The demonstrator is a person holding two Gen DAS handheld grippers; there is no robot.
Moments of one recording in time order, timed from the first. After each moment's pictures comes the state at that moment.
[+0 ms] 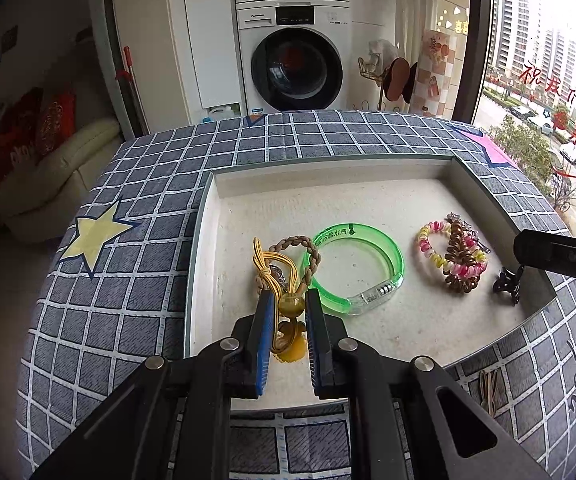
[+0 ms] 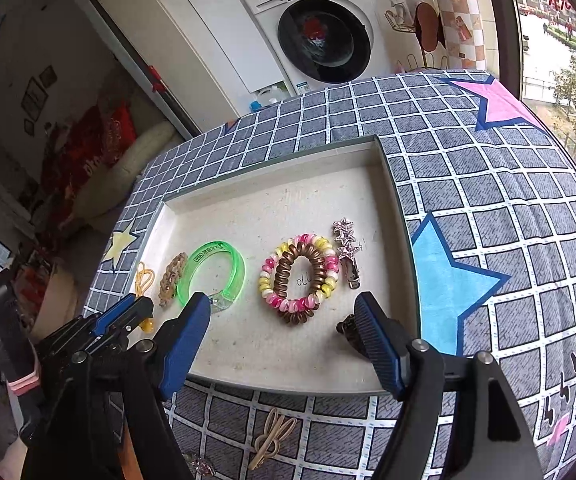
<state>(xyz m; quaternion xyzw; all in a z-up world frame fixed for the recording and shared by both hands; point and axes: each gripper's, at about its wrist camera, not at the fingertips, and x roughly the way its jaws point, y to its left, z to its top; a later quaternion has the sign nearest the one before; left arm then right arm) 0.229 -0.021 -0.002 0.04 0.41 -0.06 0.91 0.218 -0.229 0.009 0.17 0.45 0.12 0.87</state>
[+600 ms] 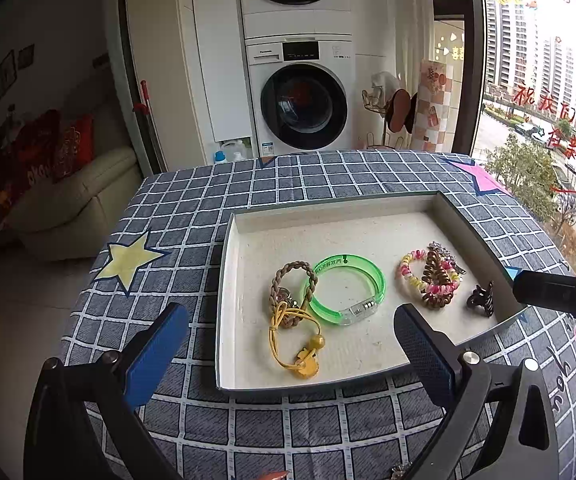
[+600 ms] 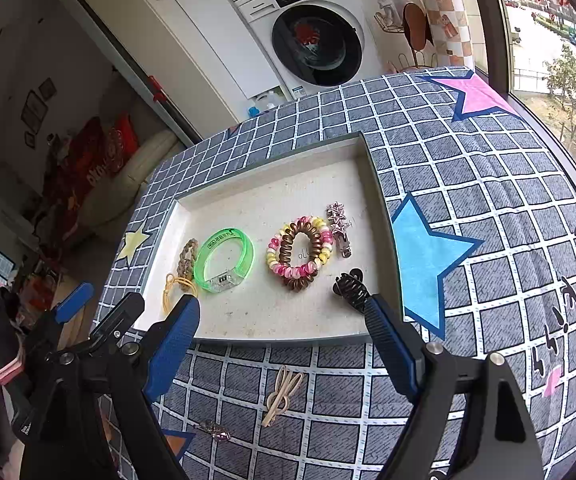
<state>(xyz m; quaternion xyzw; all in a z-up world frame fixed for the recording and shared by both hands) 0.191 -0.019 0.036 0.05 0.35 -0.05 0.93 0.180 -0.239 0.025 0.19 0.45 0.11 0.87</state>
